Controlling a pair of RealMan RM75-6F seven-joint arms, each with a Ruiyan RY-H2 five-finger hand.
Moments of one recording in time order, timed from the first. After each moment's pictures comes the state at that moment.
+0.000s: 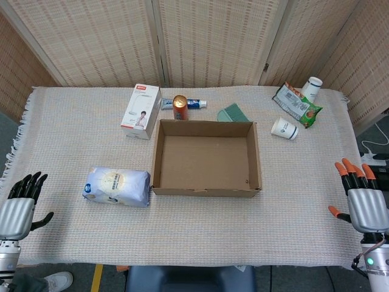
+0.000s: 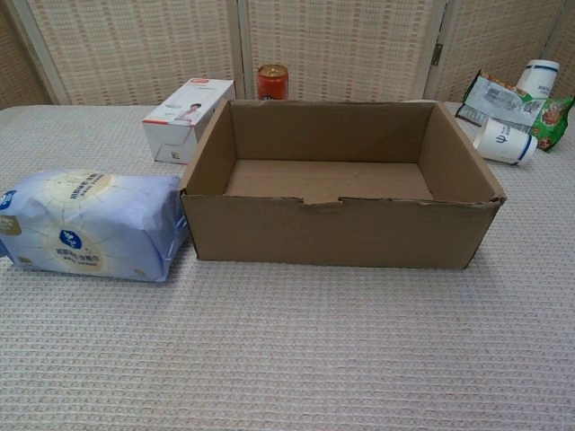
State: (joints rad) left arm -0.15 -1.17 -0.08 -1.57 1.43 1.41 0.16; right arm 0.10 -1.11 0.11 -1.67 -1.41 1.45 -0.22
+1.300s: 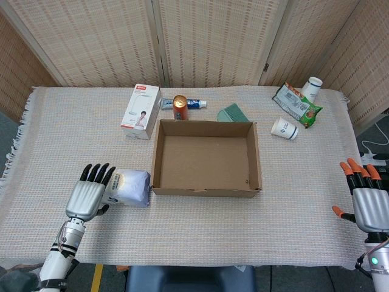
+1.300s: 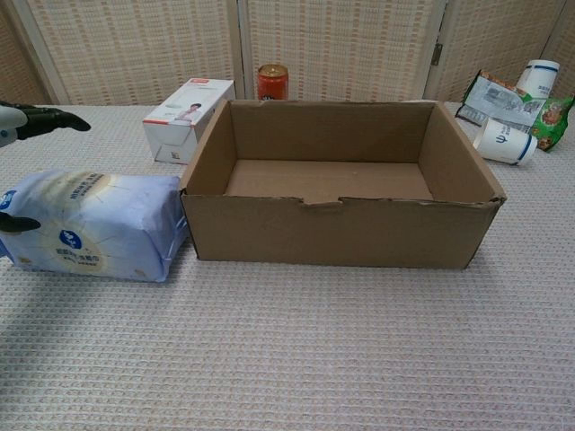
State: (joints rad) left arm -0.48 -1.27 -0.13 -2.03 1.02 1.30 0.89; right arm 0.10 -1.08 0.11 -1.69 -1.37 1.44 -0.20
